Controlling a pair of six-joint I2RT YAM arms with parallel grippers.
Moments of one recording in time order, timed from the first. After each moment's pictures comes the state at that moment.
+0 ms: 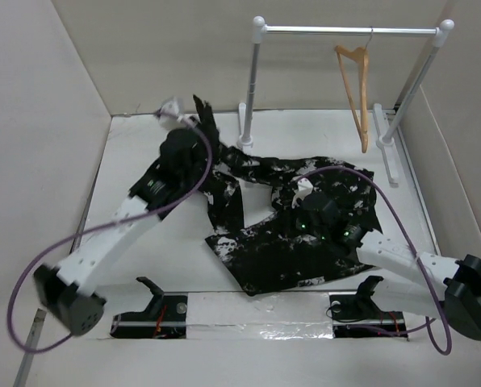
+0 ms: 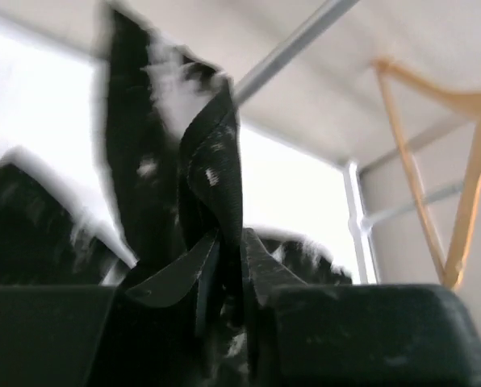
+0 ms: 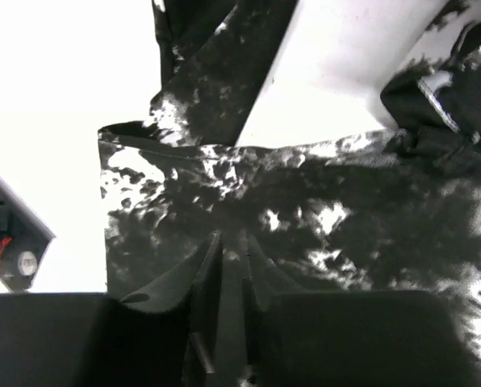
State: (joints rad) left arm -0.65 1.14 1.13 -0.22 -0.47 -0.74; right arm 0.81 1.07 0.59 -0.03 -0.02 0.52
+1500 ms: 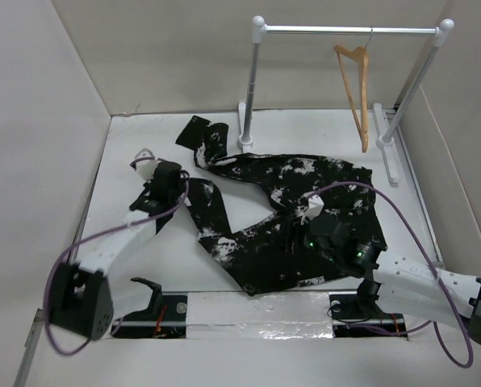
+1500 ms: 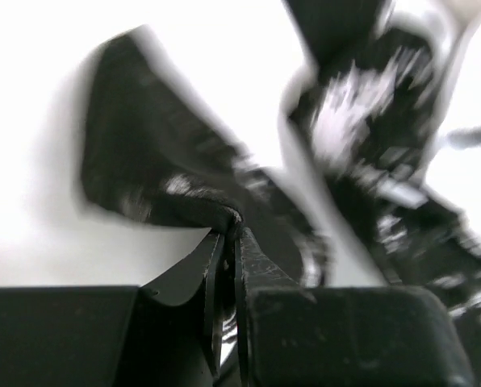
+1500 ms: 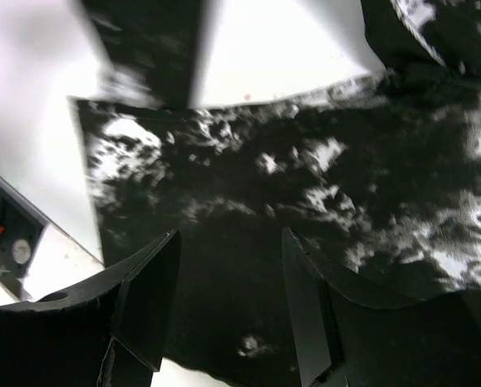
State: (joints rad) left arm -0.34 1.22 0.71 -0.15 -0.48 -0.87; right arm 0.96 0.86 0.46 -0.09 0.18 0.61
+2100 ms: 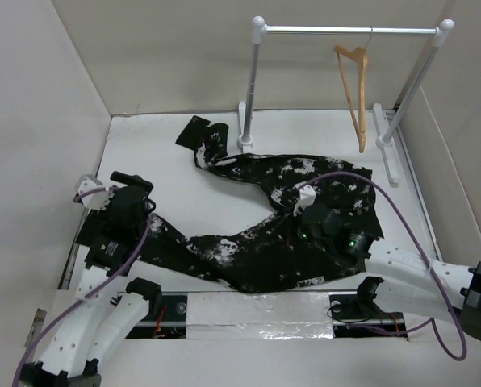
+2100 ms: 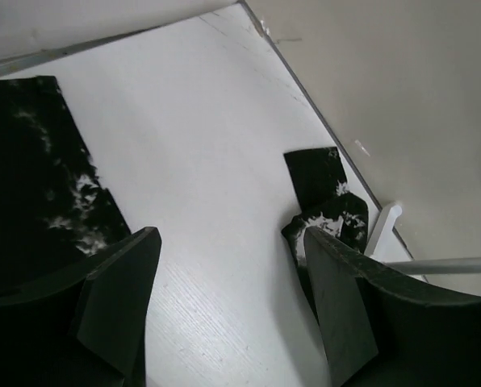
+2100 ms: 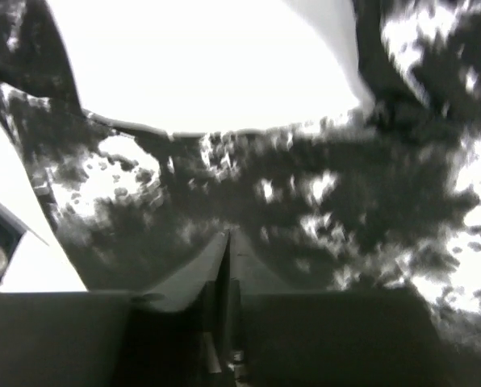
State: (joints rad) left arm -0.34 0.61 0.75 -0.58 -0.84 -0.99; right arm 0.94 0.96 0.55 -0.12 0.19 0.53
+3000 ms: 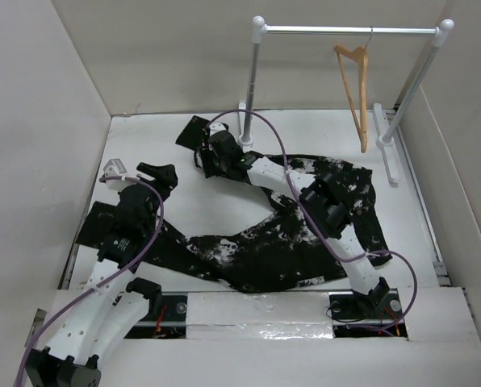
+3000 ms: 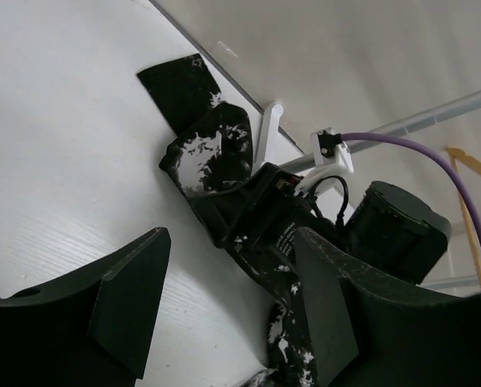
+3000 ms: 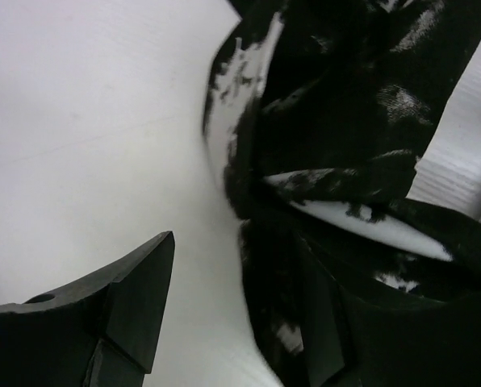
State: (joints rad) left arm -0.34 0.67 0.63 -0.16 -0.41 -0.90; right arm 0.81 2.34 1.97 -0.22 0.15 0.31
